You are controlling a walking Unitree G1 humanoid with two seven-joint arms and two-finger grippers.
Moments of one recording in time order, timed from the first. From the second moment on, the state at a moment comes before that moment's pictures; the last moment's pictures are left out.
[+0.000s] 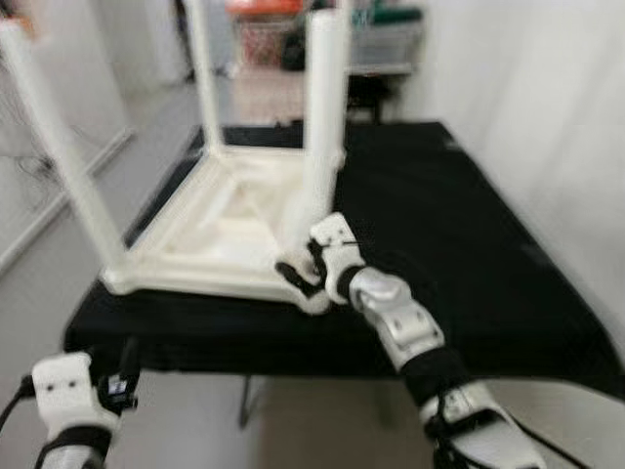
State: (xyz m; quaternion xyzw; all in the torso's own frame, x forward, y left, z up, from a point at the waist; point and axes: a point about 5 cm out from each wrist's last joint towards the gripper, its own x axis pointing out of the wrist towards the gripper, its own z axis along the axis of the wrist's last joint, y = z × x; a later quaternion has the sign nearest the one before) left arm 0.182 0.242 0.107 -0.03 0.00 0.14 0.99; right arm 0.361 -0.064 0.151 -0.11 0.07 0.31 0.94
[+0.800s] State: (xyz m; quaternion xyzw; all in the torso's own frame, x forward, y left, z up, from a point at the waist) left arm 0.189 0.234 0.113 -0.04 -0.01 0.11 0.99; right arm 0.363 -0.073 0.139 -0.08 0.09 0.28 0.95
